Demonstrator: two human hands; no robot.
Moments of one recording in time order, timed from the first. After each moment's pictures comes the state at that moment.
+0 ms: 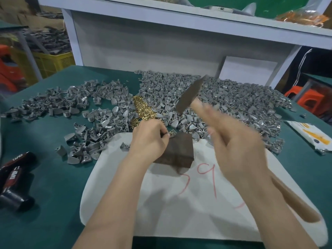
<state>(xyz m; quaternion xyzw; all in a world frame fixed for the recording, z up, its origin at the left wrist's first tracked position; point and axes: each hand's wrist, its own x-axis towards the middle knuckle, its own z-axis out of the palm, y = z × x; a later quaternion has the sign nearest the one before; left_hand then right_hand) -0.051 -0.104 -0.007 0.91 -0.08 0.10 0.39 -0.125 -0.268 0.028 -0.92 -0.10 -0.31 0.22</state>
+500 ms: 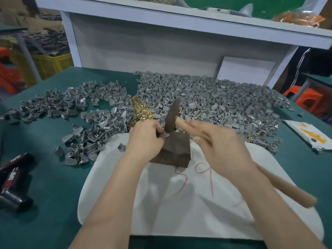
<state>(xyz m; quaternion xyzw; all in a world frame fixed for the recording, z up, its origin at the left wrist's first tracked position) -0.050 -0.103 -0.008 0.91 -0.07 0.10 0.41 -0.110 -0.271 0.021 -0.96 -0.08 -0.18 0.20</state>
